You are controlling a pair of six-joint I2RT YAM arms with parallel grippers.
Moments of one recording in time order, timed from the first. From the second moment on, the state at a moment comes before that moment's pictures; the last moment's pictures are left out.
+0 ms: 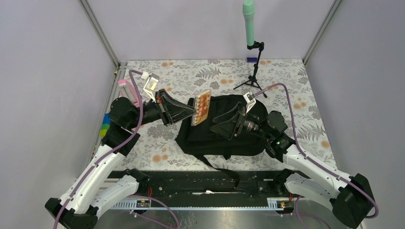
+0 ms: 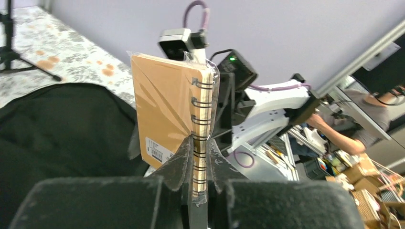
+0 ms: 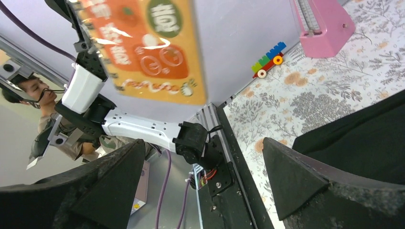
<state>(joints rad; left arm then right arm) -0.48 0.81 0.91 0.09 0.76 -0.73 0.68 0.92 0.56 0.54 -0.57 0.83</state>
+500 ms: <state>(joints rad) -0.64 0.88 0.98 0.19 0.83 -0.79 0.69 0.86 0.62 0.64 -0.61 0.83</state>
